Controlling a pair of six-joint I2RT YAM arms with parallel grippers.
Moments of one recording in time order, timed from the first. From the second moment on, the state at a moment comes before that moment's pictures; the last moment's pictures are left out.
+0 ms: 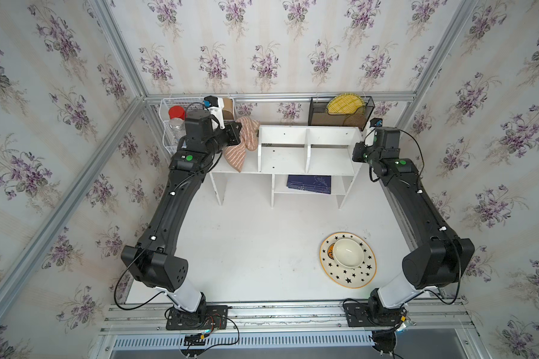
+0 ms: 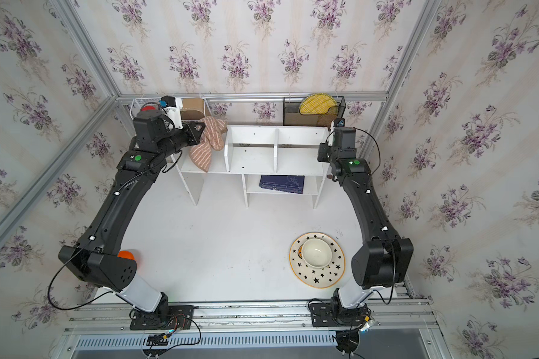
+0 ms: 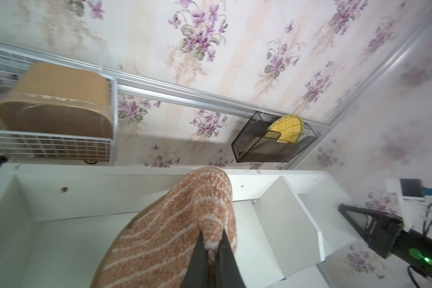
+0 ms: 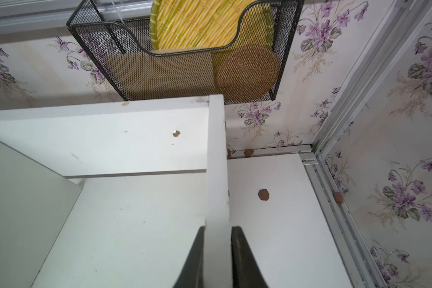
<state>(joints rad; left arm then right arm) -0.25 1.65 1.91 -0.44 0.29 -0.40 0.10 1.62 1.66 -0.51 0.08 0.13</state>
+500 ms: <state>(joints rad) -0.27 1.55 1.86 -0.48 0.13 -0.38 0.09 1.63 1.70 -0.56 0.03 0.10</state>
